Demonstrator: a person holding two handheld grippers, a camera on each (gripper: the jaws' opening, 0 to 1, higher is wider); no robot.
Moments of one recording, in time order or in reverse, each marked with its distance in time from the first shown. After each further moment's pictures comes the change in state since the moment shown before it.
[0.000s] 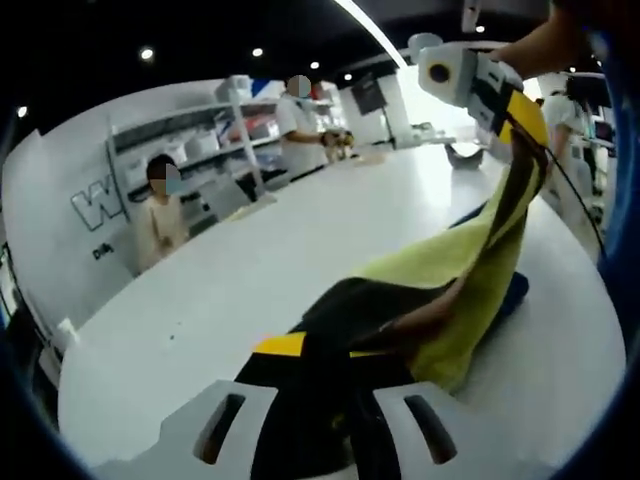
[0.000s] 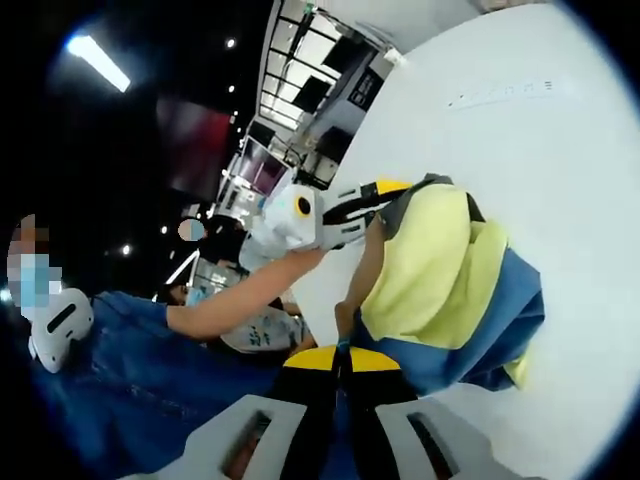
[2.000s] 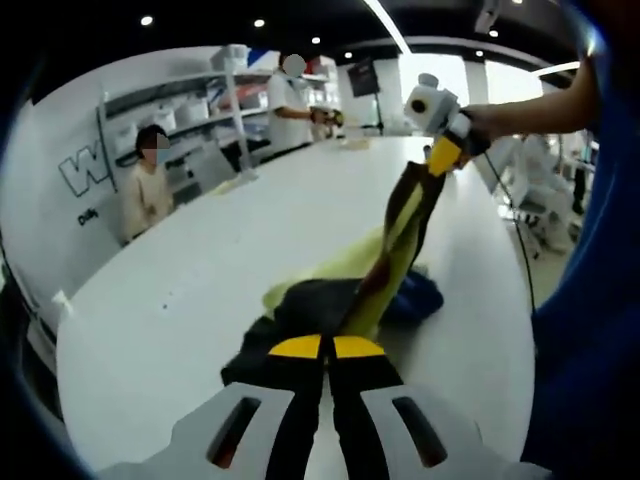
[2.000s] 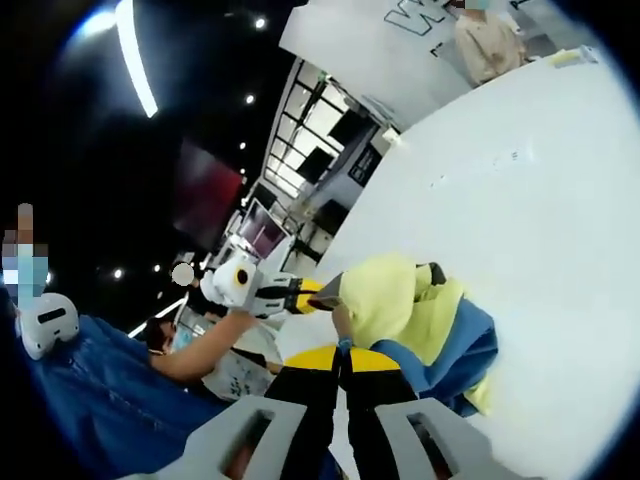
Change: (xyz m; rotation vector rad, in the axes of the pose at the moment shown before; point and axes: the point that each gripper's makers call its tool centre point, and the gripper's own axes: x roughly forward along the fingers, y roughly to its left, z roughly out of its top) left arm -0.085 -0.036 0.033 -0.109 0.137 -0.093; right arm -0.050 -0.008 0.022 -0.101 -0.351 -0.046
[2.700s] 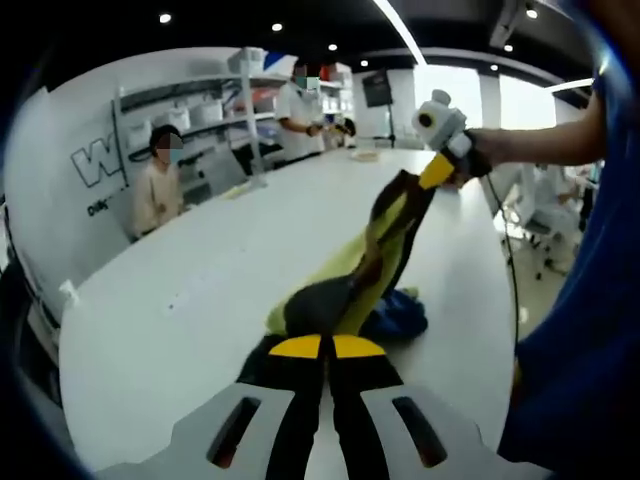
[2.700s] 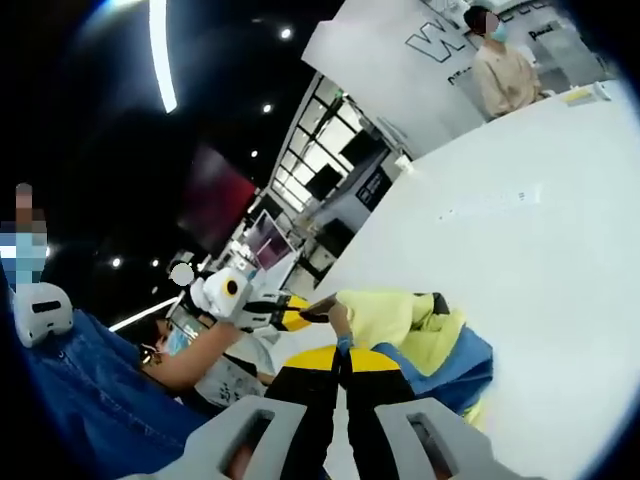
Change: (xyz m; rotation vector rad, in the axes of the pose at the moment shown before) left arm -0.023 -0.012 0.025 -0.053 -0.036 0.045; right arm -0.011 0.018 0.019 -0.110 -0.084 -0.006
